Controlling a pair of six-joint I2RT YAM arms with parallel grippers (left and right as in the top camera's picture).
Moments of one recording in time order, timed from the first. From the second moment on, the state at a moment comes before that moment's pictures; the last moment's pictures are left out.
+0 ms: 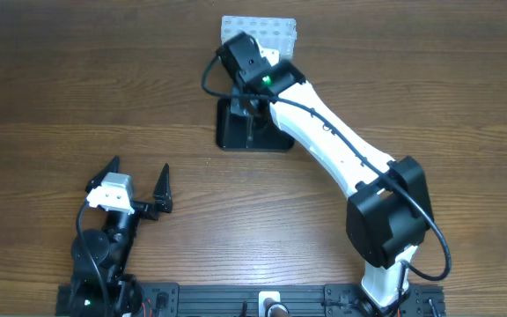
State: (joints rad) left arm -0.11 0.01 0.01 -0.07 0.07 -0.09; right arm 0.61 1.97 1.66 -0.87 0.17 0.66
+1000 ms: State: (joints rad) left arm -0.11 0.01 0.01 -0.07 0.07 -0.09; right arm 0.58 2.08 1.63 -0.78 0.16 0.67
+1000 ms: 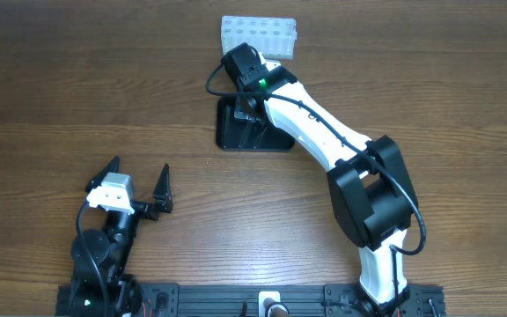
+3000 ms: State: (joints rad) left arm -0.11 0.01 0.01 -0.07 0.07 -0.09; right arm 0.35 2.28 1.83 -0.21 0.36 0.26
